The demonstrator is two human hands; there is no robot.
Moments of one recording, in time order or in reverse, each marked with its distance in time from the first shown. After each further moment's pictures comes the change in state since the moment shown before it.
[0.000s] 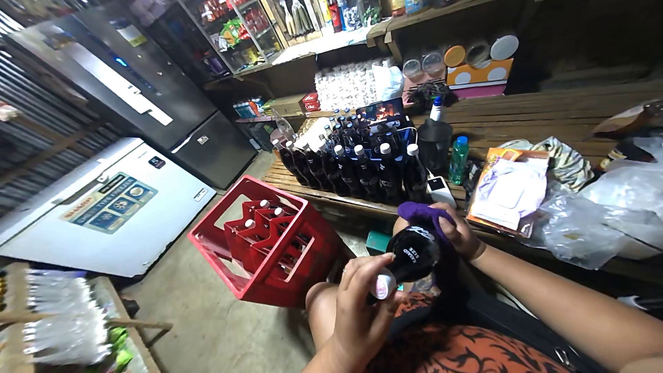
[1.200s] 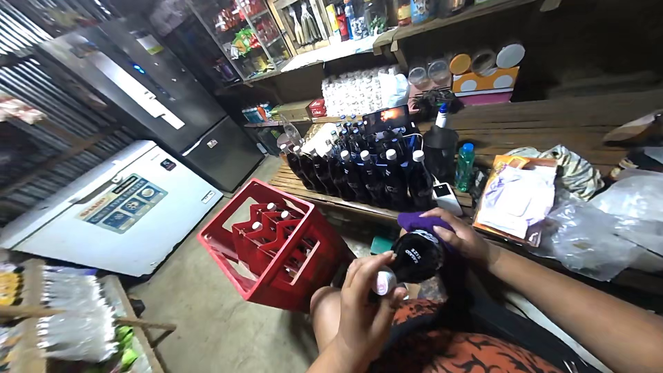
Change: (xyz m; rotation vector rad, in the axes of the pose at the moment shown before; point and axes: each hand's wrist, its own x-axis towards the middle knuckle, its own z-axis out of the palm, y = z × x) left_hand 0.003 -0.004 -0.002 -0.037 0.027 -0.009; right_hand 0.027 -0.045 -0.007 -0.147 -0.266 0.127
